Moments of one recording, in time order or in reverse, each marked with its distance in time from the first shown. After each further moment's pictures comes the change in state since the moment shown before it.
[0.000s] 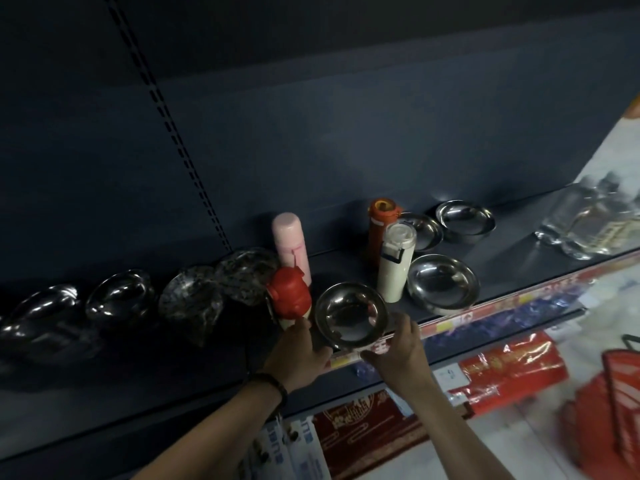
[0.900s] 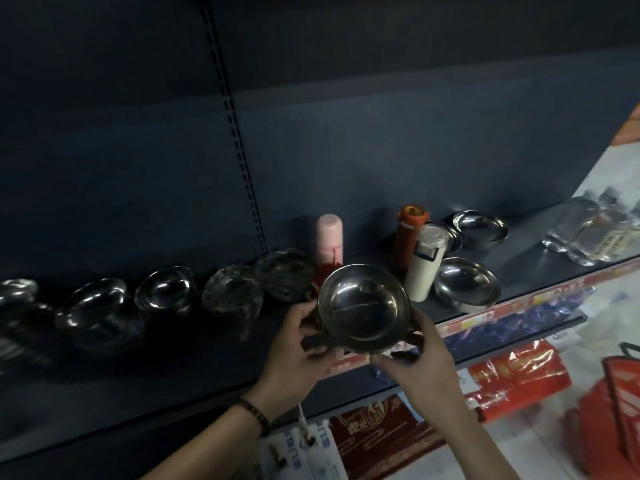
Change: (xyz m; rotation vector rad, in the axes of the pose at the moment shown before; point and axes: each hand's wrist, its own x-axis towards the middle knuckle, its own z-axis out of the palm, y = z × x) left_hand -0.098 -0.049 -0.067 -0.713 0.120 0.294; right_hand -0.099 -0.102 -0.013 0.372 0.107 -0.164
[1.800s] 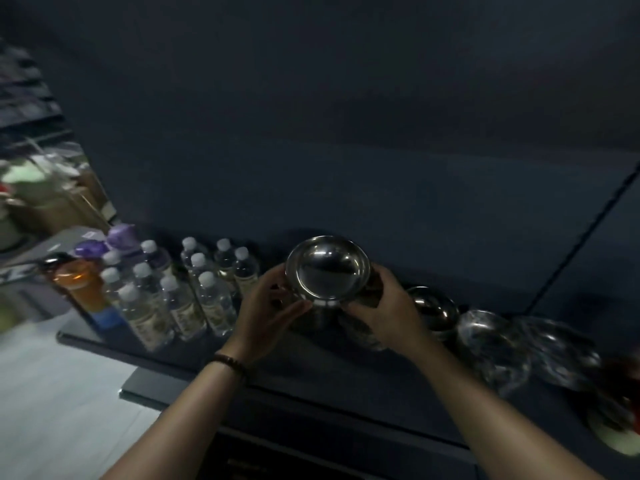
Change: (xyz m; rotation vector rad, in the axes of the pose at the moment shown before) left_hand -0.135 -0.046 -0.524 0.287 0.654 0.241; right_hand 0.007 -0.293 0.481 0.013 -0.577 -0.337
